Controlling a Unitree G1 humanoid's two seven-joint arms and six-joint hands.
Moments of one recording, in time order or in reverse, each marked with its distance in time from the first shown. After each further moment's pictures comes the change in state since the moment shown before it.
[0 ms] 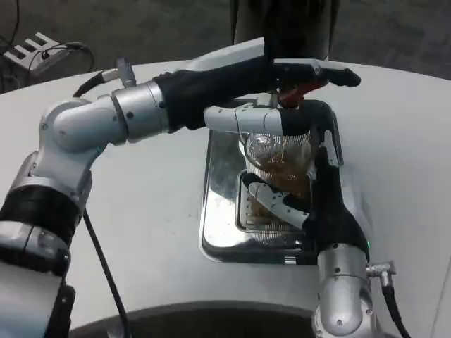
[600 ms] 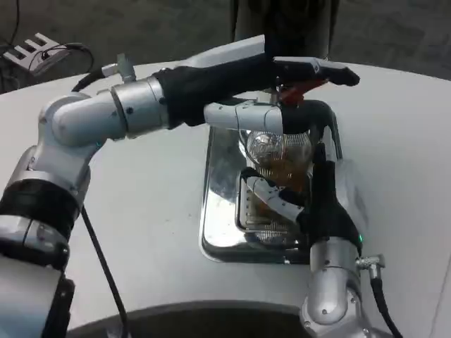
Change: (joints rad) left arm -0.025 0.006 -0.002 0.026 0.027 -0.006 0.008; right arm -0.081 -0.006 0.022 0.121 0.026 -0.001 -0.101
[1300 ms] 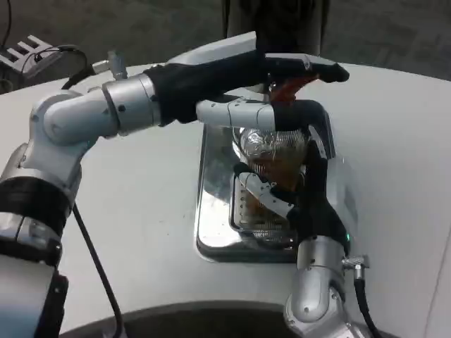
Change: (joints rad) left arm -0.008 0.022 0.000 0.023 0.017 -0.022 0.011; right arm -0.076 -0.001 0.031 0.193 0.055 -0.120 -0.147
